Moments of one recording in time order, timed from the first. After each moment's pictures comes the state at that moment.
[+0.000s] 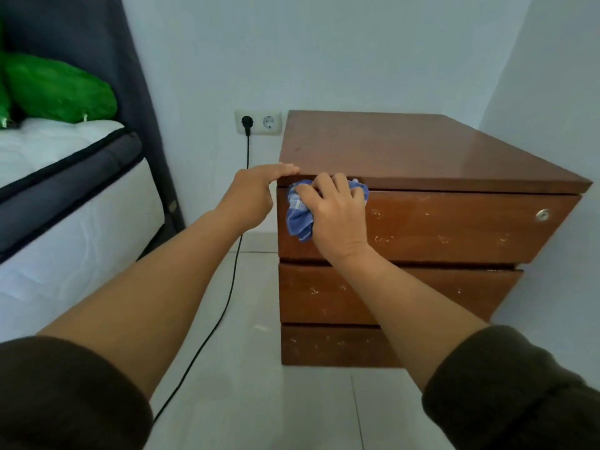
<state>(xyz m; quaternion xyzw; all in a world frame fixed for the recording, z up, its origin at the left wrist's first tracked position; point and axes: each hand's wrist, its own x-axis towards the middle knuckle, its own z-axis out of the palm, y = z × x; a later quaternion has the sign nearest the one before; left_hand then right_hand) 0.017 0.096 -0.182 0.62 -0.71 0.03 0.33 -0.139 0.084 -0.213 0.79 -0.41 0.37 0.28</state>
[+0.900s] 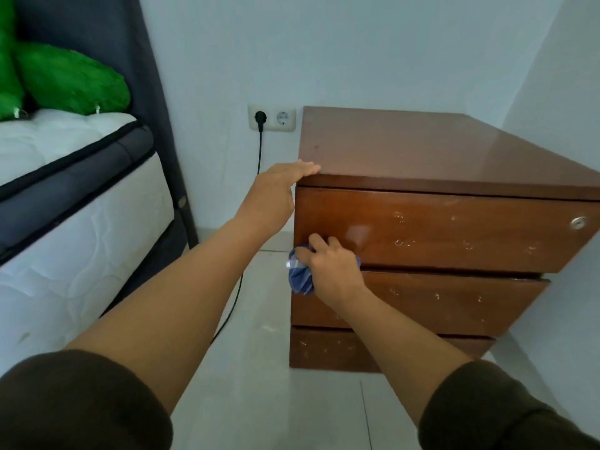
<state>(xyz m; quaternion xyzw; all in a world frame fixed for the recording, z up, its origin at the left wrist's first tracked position) 0.017 0.091 -0.195 0.56 -0.73 0.07 0.38 -0.126 0.096 -0.275 0.88 -0.40 0.16 0.20</state>
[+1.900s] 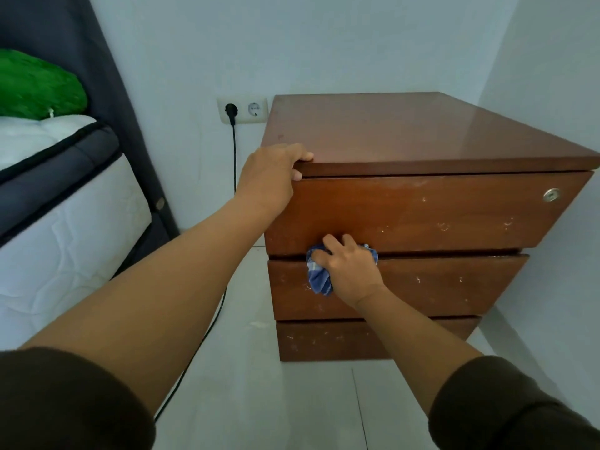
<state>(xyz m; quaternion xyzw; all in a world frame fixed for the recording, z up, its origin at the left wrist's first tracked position) -0.036 0.073 -0.171 0.62 -0.71 0.08 0.32 -0.193 0.071 -0.307 0.86 -0.39 0.22 0.24</state>
